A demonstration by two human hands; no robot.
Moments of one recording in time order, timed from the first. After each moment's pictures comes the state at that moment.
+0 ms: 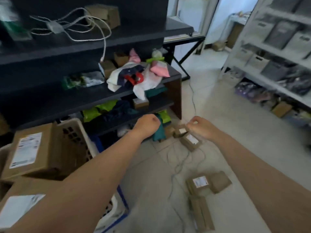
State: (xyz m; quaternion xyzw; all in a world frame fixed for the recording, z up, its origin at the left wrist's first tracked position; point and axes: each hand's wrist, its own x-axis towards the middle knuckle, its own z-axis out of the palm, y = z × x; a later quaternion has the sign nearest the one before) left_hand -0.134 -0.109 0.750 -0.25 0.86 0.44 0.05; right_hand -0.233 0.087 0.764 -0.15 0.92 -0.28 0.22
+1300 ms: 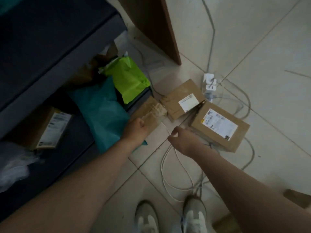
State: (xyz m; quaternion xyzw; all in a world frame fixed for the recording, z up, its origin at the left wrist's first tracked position) left_hand -0.707 -0.179 0.008 -0.32 0.85 0.32 0.28; right_hand -0.742 -0.007 0.007 -0.04 0.86 -0.22 0.46
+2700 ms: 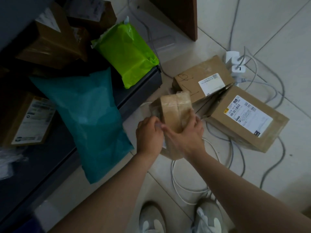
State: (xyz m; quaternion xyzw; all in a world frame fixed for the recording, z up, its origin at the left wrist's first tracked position) left_hand -0.678 -0.150 -0.080 -0.33 0.86 0.37 0.14; right_hand -0.711 -0.037 -0.089 0.10 0.86 -0.35 0.35
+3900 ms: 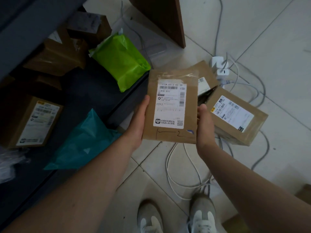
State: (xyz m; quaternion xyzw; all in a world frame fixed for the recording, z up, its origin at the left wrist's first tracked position) left_hand -0.707 -0.170 -0.029 -0.37 0.56 0.71 0.20; right_hand -0.736 0.000 -0.053 0.30 0.66 -0.65 0.24
